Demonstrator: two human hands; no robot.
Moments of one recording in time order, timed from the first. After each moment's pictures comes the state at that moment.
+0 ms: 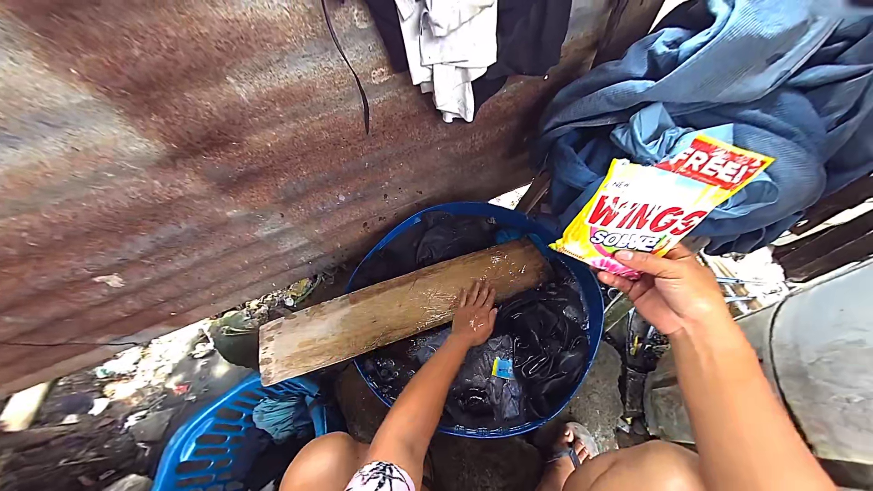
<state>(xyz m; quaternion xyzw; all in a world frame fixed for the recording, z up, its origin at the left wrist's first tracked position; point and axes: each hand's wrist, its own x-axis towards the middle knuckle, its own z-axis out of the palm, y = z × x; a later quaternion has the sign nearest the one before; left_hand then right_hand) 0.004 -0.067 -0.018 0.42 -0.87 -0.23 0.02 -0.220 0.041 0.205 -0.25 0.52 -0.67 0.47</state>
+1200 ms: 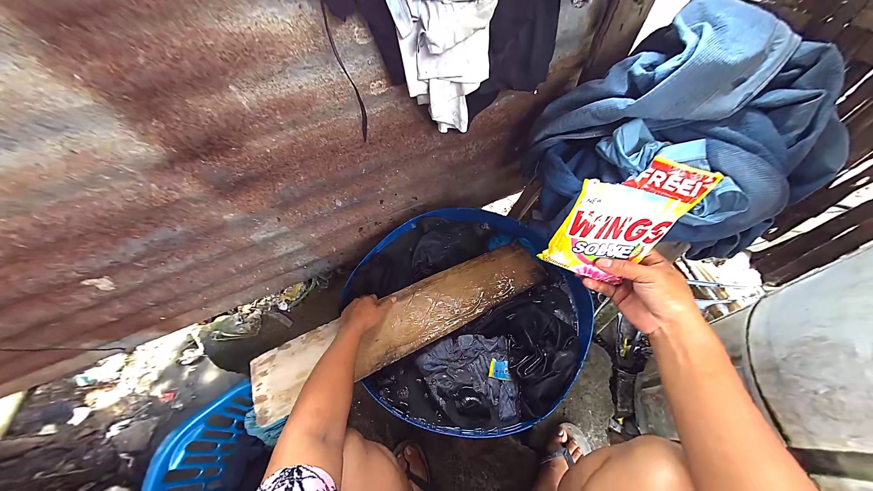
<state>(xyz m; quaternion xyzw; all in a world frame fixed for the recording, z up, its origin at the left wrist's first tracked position) 0.194 -0.117 0.031 0.71 -0.65 -0.26 -0.05 -0.218 0.040 0.202 -0.25 0.53 -0.66 0.48</state>
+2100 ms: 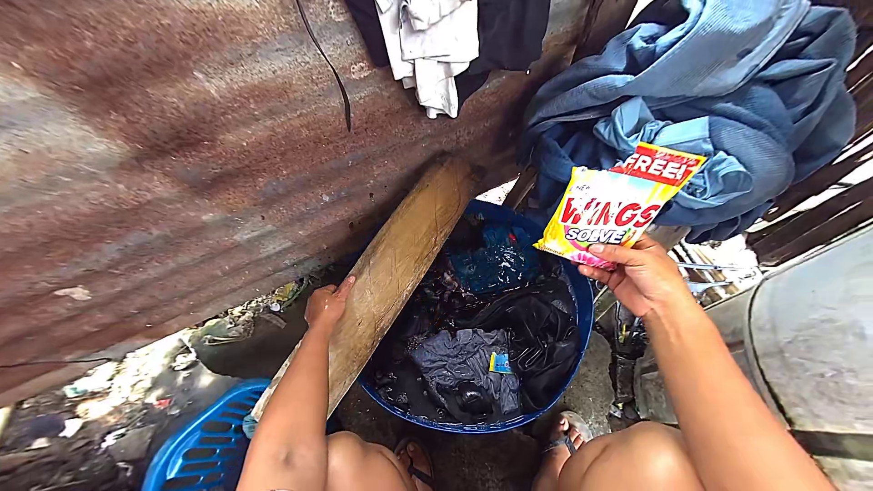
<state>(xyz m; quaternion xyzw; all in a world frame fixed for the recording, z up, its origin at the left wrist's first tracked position) 0.233 -0.124 0.042 0.79 -0.53 -0.26 0.15 -0.221 0.025 0.193 -0.25 0.55 -0.64 0.48</state>
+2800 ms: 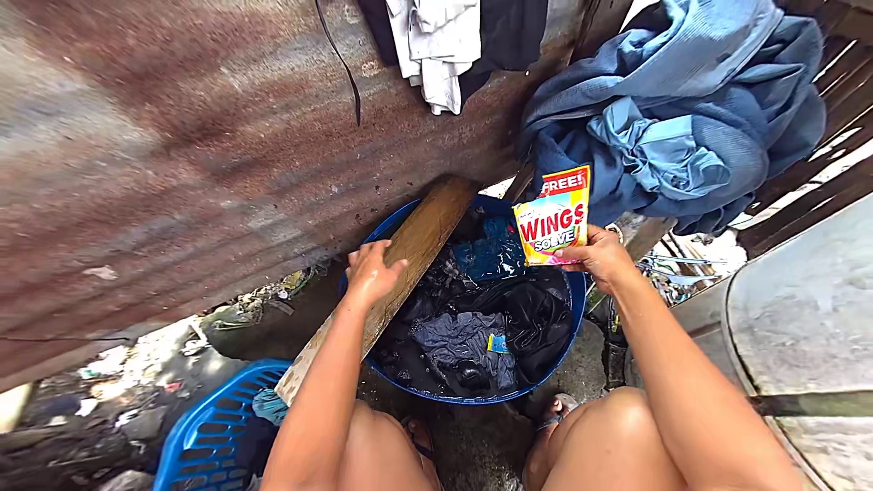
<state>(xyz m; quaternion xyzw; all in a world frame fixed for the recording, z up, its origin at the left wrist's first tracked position) 0.152 -0.071 0.139 0.64 -0.69 -0.27 0.19 -0.222 0.010 0.165 -0.38 0.66 -0.48 0.43</state>
